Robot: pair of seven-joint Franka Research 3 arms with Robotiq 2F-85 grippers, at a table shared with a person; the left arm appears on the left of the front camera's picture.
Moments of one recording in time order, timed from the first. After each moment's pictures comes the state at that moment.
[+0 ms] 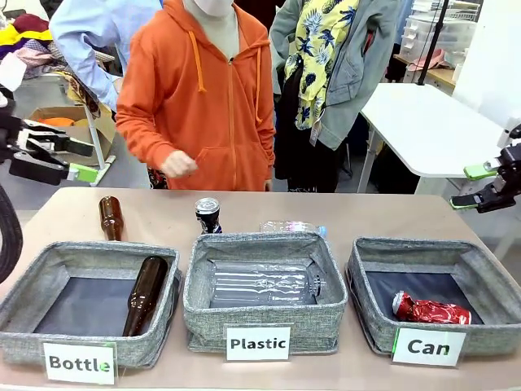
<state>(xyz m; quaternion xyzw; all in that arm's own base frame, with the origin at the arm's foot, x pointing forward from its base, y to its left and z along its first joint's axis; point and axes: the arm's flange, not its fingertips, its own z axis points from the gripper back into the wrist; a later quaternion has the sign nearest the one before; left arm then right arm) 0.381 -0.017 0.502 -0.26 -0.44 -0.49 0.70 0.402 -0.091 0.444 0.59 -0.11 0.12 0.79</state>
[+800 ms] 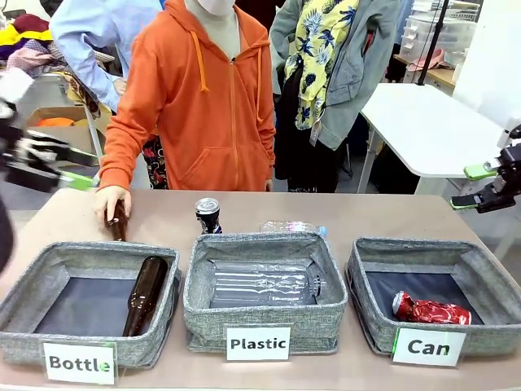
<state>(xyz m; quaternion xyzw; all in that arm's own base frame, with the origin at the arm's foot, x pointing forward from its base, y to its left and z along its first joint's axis) 0.388 0.029 0.490 -0.30 -0.44 -0.50 0.68 0.402 -0.091 0.444 0.59 -0.11 0.12 0.79</state>
